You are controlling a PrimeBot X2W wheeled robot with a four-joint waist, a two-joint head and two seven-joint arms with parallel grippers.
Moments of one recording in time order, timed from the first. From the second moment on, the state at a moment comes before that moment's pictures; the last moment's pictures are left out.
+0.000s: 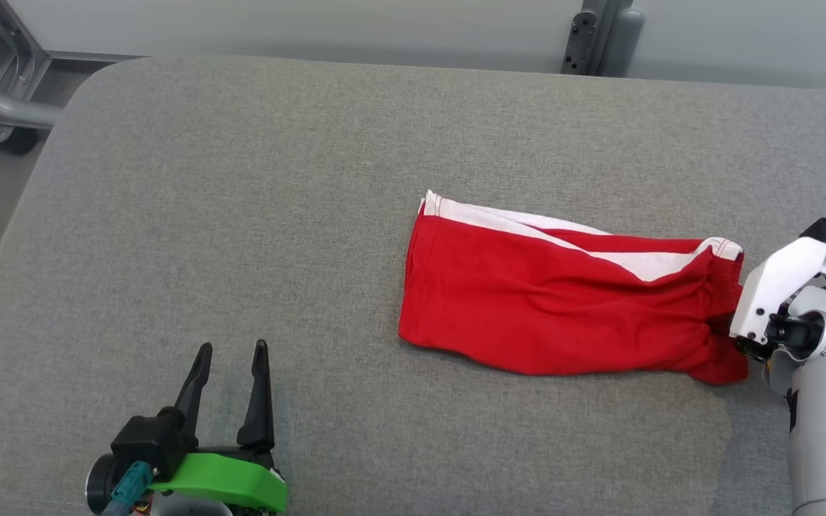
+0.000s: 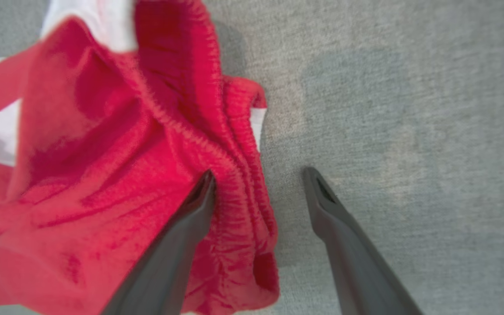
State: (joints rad) left arm -0.02 0.05 -0.13 0.22 -0.30 -0.08 -0.26; right arm -0.58 -0.05 -0.51 0.58 0.03 0.13 1.00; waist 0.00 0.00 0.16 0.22
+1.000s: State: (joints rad) left arm -0.04 0.05 -0.13 0.23 -0.30 -0.08 -0.26; right arm -0.73 -0.11 -0.58 0.63 -0.34 0.13 0.82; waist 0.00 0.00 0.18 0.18
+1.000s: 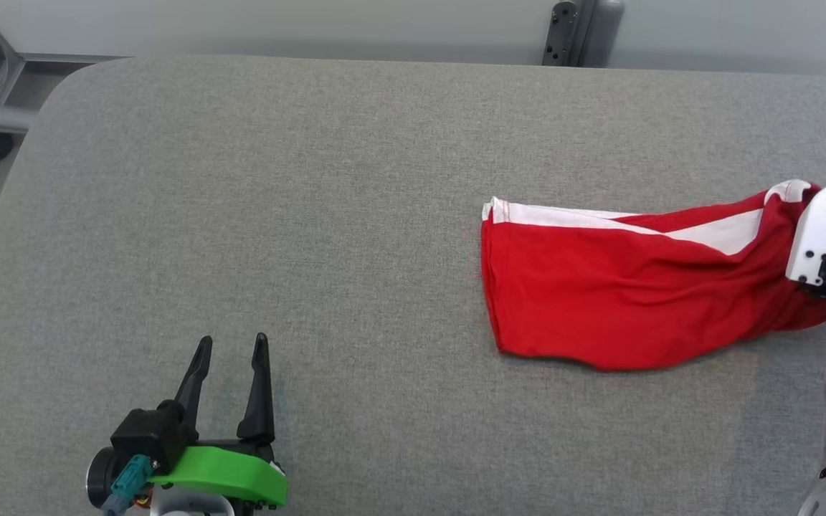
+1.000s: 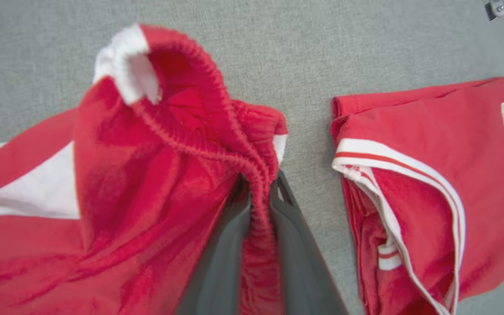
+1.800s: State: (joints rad) left arm -0.01 0.05 -0.15 0.23 -0.32 -0.06 -0.26; right arm -0.65 -0.07 -0.14 0.39 0.03 0.13 1.00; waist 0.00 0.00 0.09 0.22
